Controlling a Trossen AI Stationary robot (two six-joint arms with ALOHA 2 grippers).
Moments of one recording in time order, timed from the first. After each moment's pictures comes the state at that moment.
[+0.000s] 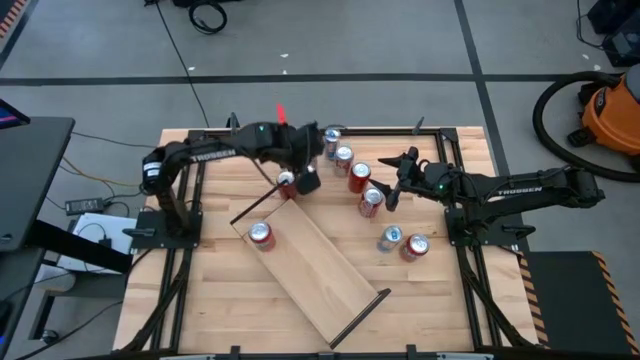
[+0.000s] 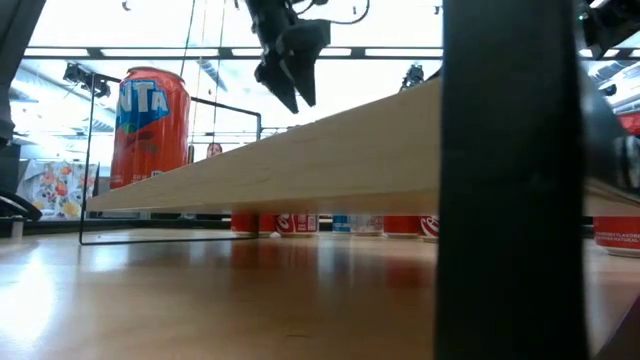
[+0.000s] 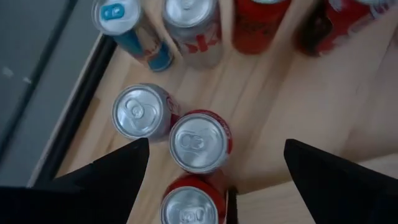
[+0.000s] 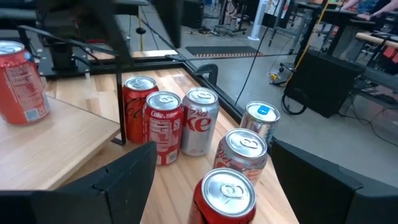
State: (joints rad) left arm 0.27 1.77 1.73 -1.03 -0.19 -0.11; right arm -0.10 0.86 0.46 0.17 0.40 -0.04
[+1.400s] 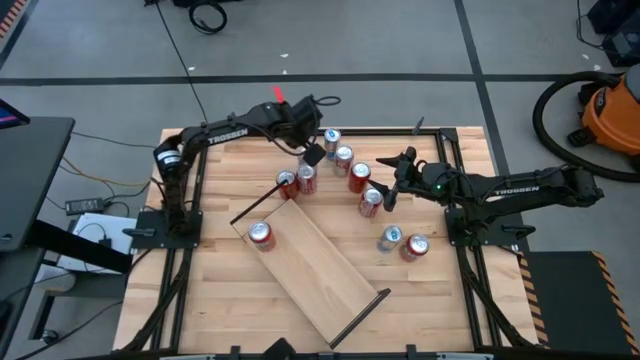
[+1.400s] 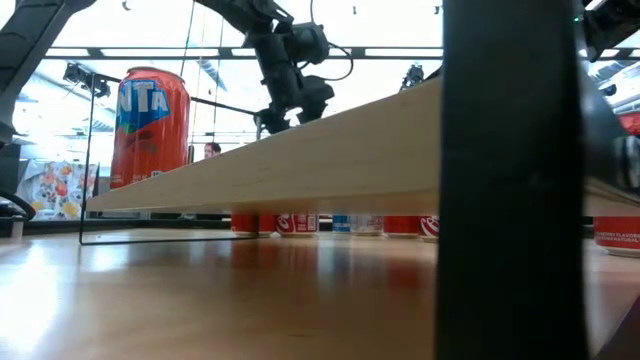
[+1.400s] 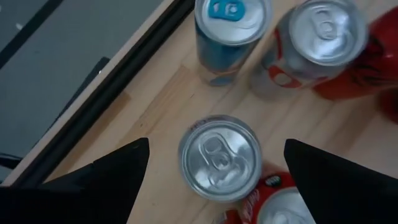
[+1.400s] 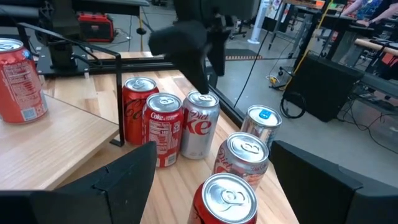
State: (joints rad) left arm 0.48 1.90 1.71 -0.88 -0.13 -0.19; right arm -0.10 0.89 0.46 0.21 0.40 -0.06
